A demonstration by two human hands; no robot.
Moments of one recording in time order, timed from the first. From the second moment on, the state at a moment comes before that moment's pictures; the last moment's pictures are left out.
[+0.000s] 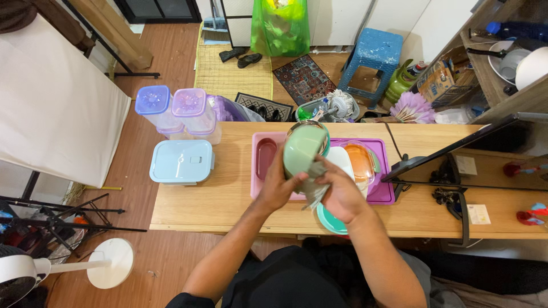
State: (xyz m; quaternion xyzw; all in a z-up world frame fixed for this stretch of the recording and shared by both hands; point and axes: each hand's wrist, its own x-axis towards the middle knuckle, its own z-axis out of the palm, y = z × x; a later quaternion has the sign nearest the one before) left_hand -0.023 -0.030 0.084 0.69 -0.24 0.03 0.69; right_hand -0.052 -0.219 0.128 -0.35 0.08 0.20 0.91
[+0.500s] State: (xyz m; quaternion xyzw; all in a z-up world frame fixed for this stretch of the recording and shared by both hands) left_hand -0.023 -0.018 0.078 0.69 -0.21 -0.01 0.69; right_hand -0.061 -0.216 0.159 -0.67 -0.07 -0.05 0.74
